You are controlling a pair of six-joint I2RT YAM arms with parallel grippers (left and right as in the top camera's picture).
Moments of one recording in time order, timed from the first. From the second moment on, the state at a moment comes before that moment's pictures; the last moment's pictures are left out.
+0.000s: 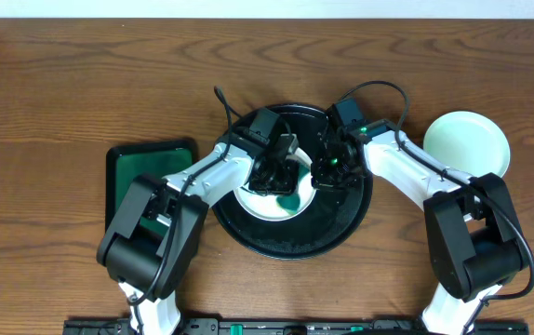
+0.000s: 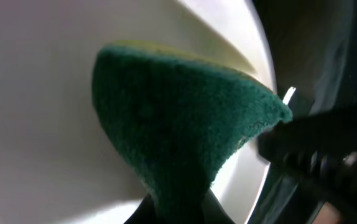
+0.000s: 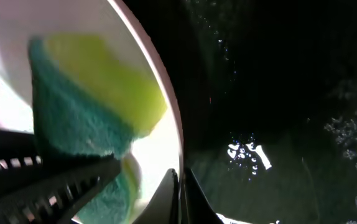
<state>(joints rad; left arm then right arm) -0.50 1.92 1.12 -0.48 0.48 -0.38 0.42 1.91 1.20 -0.72 -0.37 0.48</state>
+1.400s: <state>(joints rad) -0.59 1.91 1.14 -0.61 0.38 -0.37 0.42 1.91 1.20 -0.74 -0.36 0.48</state>
